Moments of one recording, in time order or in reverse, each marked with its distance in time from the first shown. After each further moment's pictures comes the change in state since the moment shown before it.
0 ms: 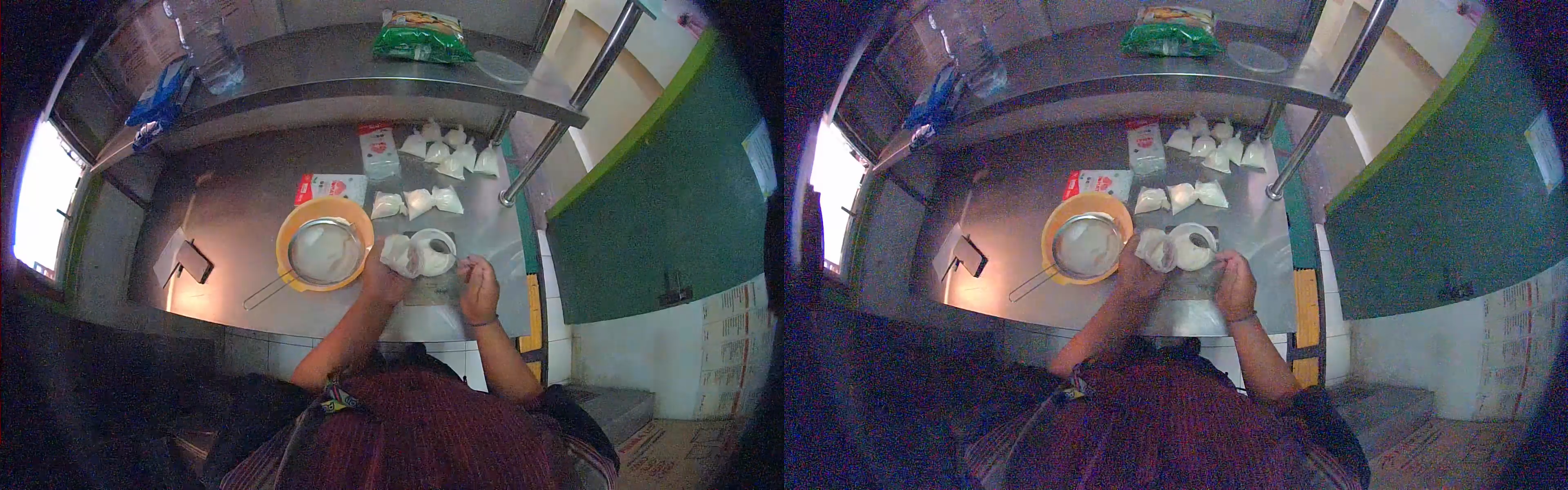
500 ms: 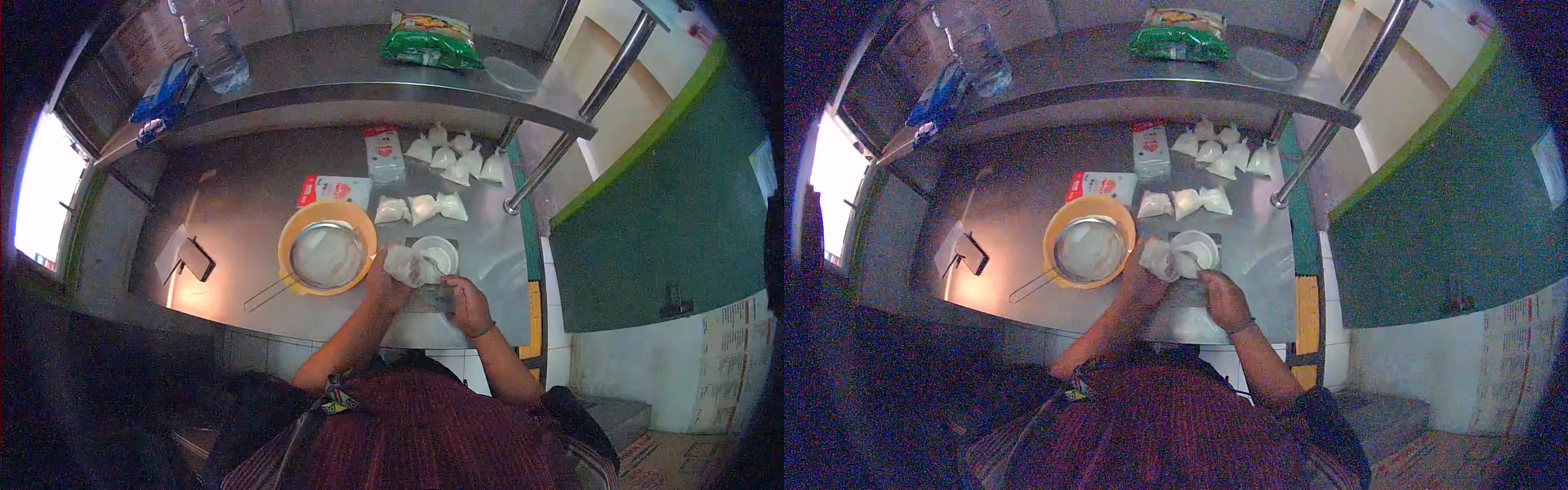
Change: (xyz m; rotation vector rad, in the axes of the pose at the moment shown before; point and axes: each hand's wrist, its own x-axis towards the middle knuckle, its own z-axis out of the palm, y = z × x) left_hand 0.003 -0.021 -0.001 0.017 0.018 0.007; right_hand -0.003 0.002 -0.001 -0.210 -0.380 -0.182
